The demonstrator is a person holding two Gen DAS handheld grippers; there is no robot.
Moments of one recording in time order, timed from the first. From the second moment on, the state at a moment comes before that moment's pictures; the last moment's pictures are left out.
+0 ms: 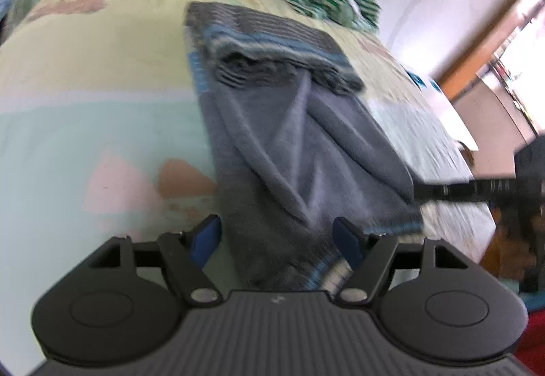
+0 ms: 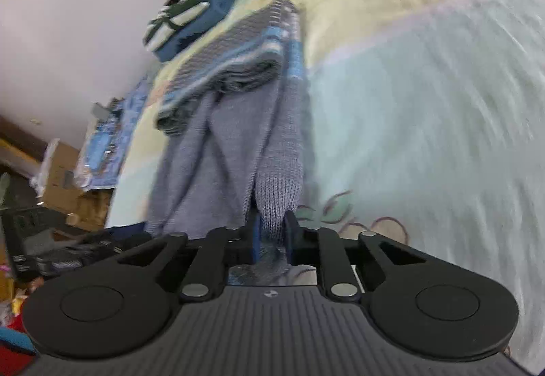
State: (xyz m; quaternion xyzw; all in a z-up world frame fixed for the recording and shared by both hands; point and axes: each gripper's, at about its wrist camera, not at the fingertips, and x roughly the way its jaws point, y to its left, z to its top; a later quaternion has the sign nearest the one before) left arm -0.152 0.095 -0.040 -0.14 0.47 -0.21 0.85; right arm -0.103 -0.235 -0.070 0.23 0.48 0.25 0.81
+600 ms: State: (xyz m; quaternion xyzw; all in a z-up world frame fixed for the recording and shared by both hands) left arm -0.143 0.105 -0.040 -0.15 0.49 -0.20 0.84; right arm -0.106 -0.240 -0.072 0.22 0.50 0.25 0.80
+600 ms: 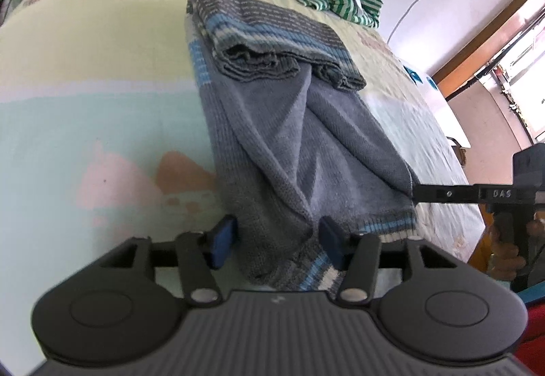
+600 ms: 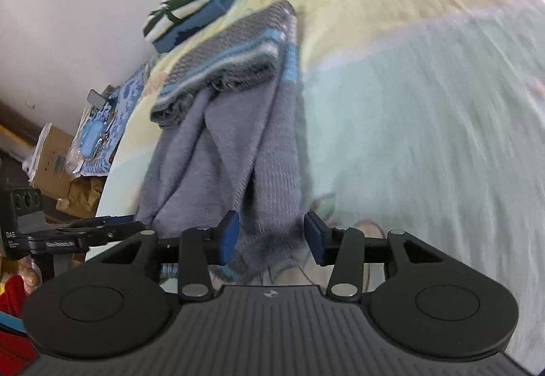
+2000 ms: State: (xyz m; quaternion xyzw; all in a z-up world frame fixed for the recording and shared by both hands) left arm -0.150 0.054 -0.033 -0.04 0.49 -0.10 0.87; right arm -0.122 -0.197 -0.070 0.12 0.48 0.25 0.84
